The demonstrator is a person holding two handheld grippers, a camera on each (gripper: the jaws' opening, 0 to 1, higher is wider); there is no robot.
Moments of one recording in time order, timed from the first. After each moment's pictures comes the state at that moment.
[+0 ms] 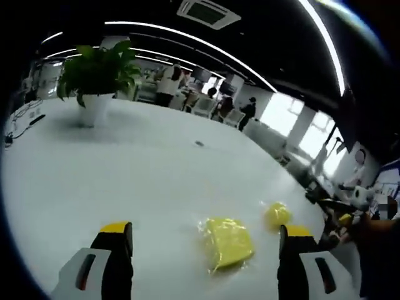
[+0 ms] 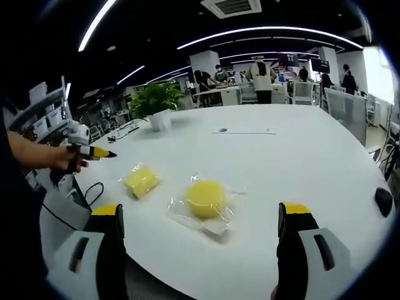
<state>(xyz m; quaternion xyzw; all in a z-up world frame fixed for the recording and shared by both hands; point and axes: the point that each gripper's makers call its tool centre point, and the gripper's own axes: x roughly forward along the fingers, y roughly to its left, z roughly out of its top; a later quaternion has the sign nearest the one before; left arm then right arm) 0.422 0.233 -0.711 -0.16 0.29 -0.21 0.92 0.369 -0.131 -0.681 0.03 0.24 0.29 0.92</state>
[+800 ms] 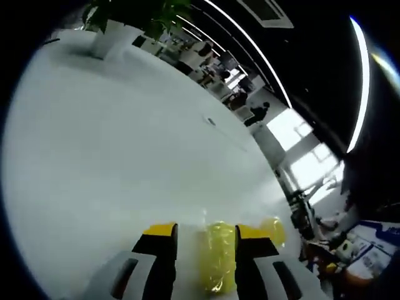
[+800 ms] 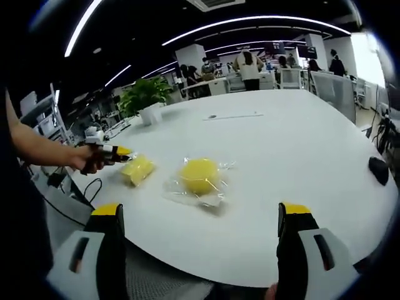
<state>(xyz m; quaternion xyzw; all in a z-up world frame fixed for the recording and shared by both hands) 0.462 0.211 -0.769 -0.34 0.35 -0.20 0.85 0.336 -0.153 -0.702 0.06 0.26 0.26 0.93</state>
